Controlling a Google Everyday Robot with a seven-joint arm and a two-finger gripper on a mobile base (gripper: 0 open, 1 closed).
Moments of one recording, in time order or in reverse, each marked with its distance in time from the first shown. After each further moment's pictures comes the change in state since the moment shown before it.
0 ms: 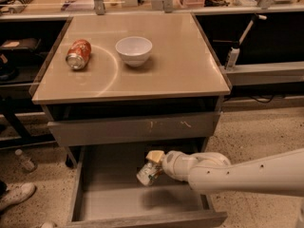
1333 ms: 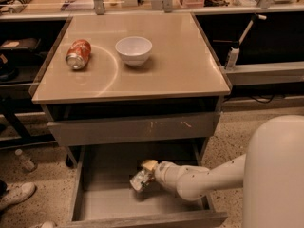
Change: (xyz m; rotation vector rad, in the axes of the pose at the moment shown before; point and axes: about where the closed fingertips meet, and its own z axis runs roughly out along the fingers) arm 0.024 -0.046 0.078 -0.030 0.012 0.145
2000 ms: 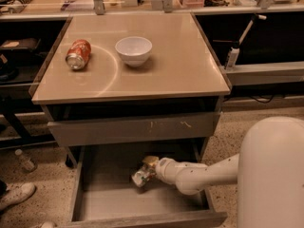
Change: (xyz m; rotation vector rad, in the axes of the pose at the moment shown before) arm -0.023 -0.009 0.023 0.004 -0.019 0.059
